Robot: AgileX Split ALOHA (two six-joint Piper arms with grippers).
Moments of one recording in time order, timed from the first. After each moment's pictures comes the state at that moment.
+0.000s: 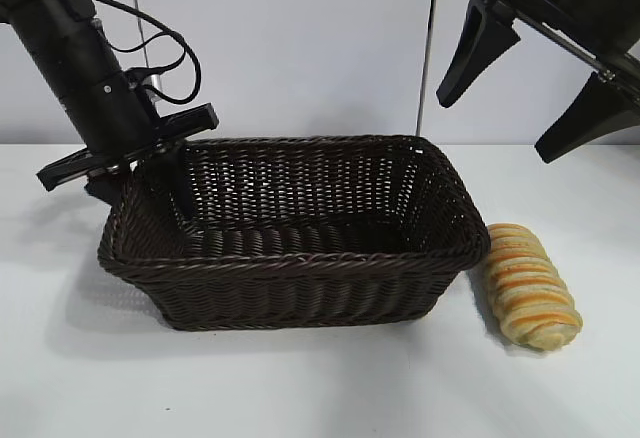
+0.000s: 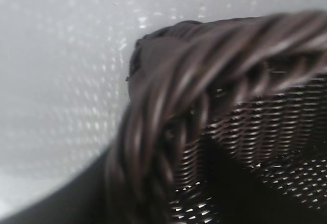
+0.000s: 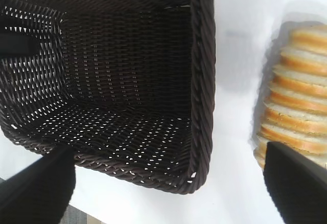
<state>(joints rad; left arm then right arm) -0.25 2.10 -1.66 -0.35 1.13 -0.04 0.07 1.69 -1.29 0.54 1.03 -0.20</state>
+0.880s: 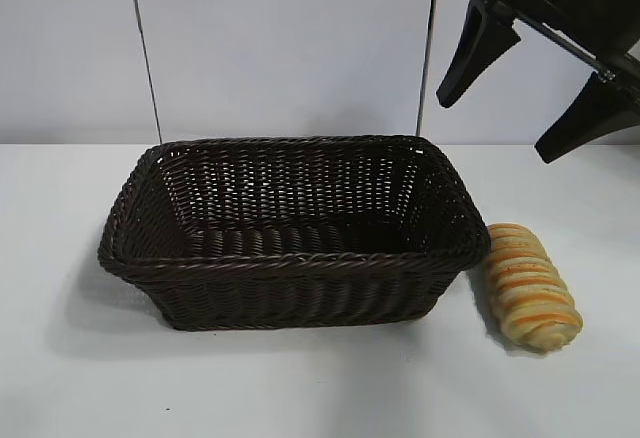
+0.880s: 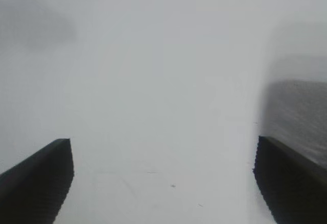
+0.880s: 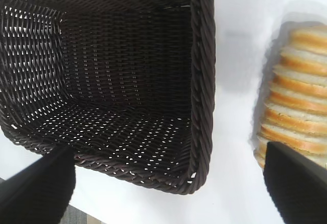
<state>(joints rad) 0.41 1.80 -1.82 -0.17 1.23 0.03 0.07 1.69 -1.29 0.54 1.03 -0.20</state>
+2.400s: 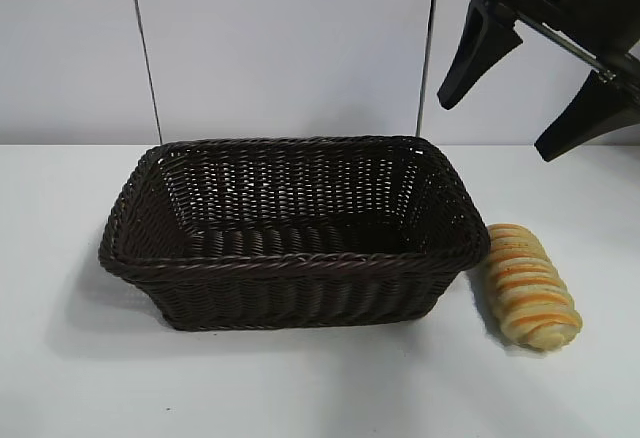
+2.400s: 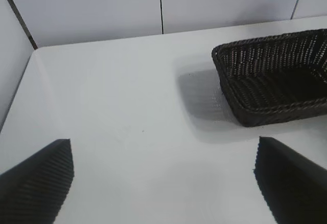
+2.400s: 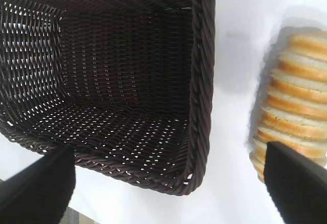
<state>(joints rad) -0.05 0.03 -0.49 -0.07 1.15 0.14 0.07 1.69 -1.29 0.53 1.02 -0.24</state>
